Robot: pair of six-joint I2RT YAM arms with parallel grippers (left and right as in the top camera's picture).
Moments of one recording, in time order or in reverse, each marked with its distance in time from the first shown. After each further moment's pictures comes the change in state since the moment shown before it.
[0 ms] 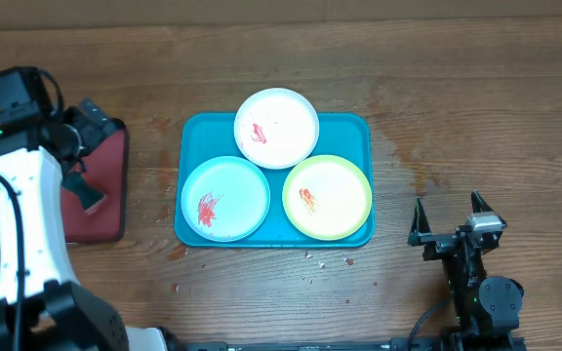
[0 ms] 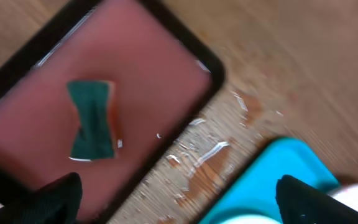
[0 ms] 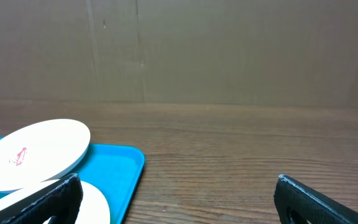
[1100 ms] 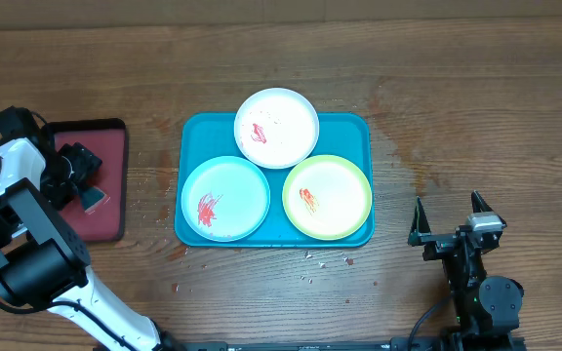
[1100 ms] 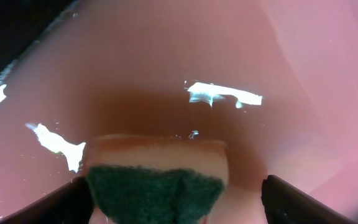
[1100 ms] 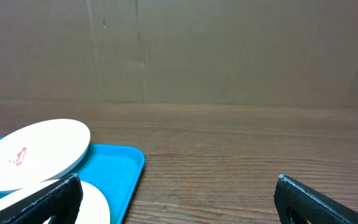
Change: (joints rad) left arm 0.193 0.464 0.002 0.162 0.030 0.096; right arm 0.000 0.000 0.000 0.000 0.000 0.000
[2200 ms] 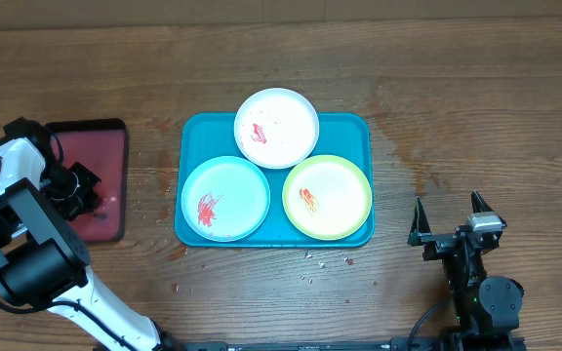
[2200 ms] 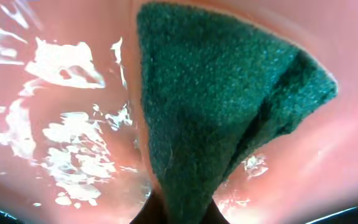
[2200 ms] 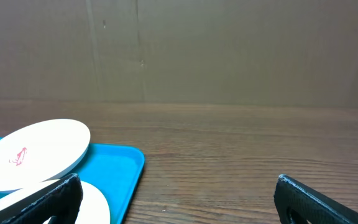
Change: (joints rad) left arm 0.000 0.002 0.002 -0.246 -0.010 0.005; right arm 0.000 0.000 0.000 0.000 0.000 0.000
